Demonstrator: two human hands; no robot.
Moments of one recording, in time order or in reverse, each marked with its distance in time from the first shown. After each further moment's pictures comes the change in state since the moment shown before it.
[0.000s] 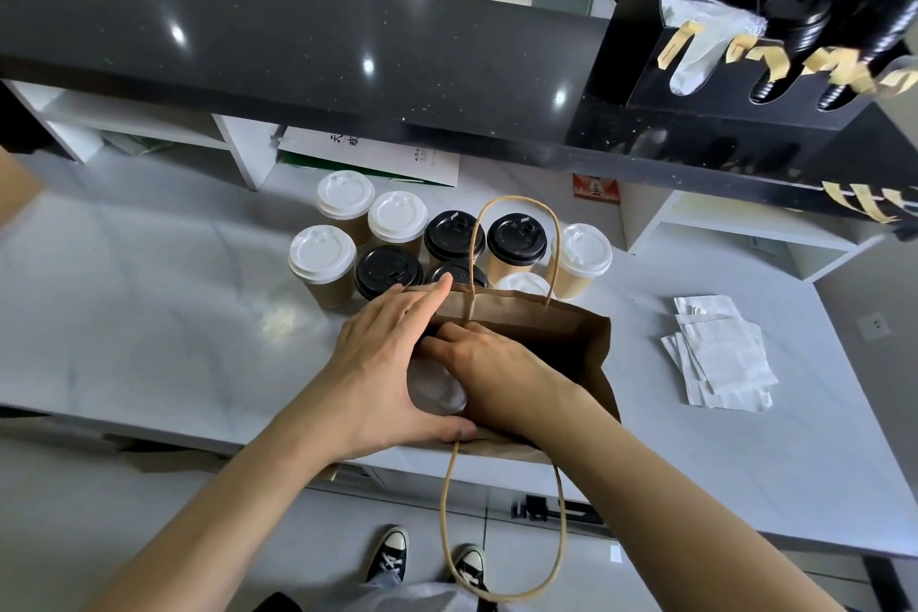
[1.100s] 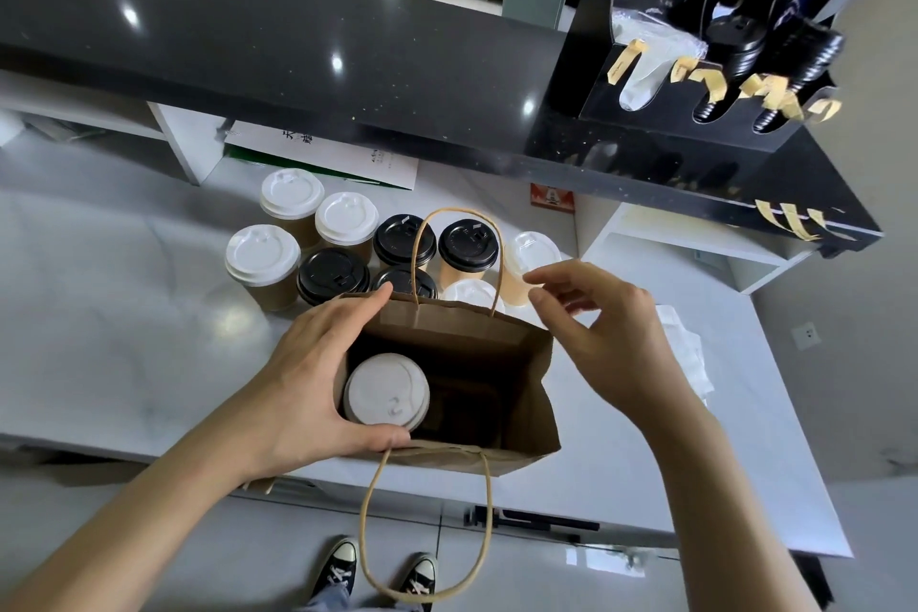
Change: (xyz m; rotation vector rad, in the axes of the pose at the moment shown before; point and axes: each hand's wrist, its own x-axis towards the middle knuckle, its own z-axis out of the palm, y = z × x) left_hand -0.002 0.003 0.001 -0.132 -0.011 -0.048; right_hand -0.103 0.060 -0.087 0.503 0.664 0.347
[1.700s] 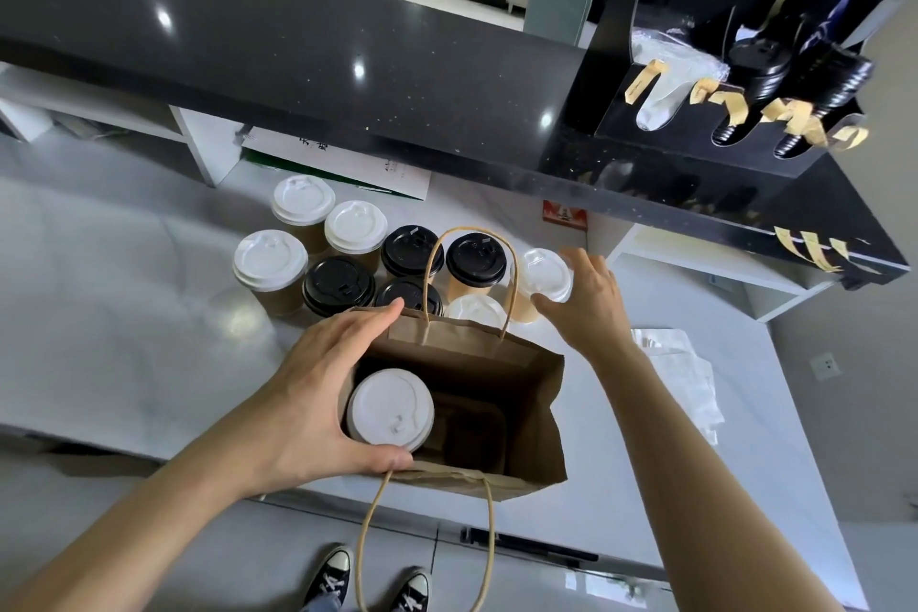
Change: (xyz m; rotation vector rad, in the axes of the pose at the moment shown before) left_hand 0.001 0.010 0.003 -0.007 -0.009 0.012; right_hand 0.081 0.102 0.047 -0.402 -0.074 0.295
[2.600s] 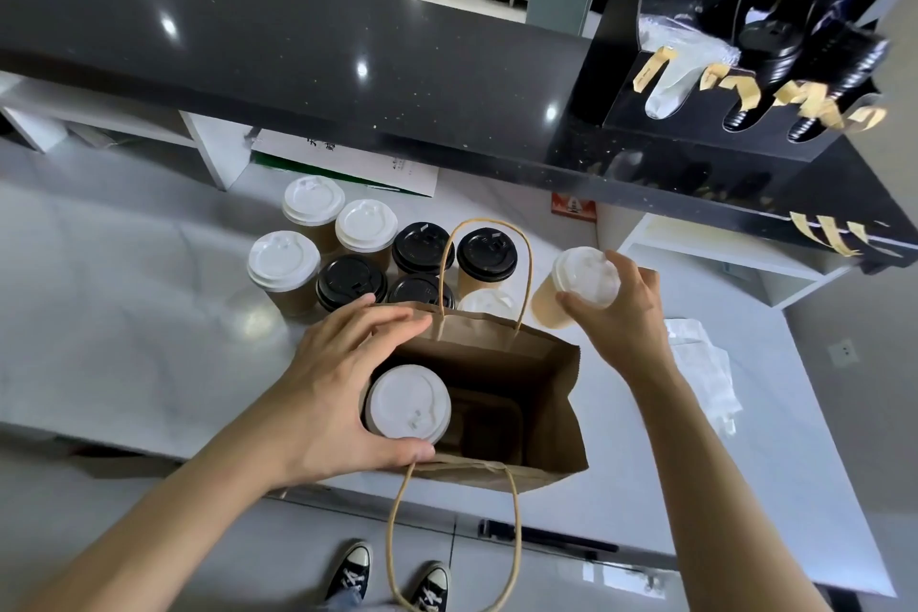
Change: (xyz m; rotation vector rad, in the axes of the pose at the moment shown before) left_hand 0.005 0.003 -0.002 0.202 0.029 0.058; right_hand -0.037 0.004 -0.017 0.251 0.102 0.167
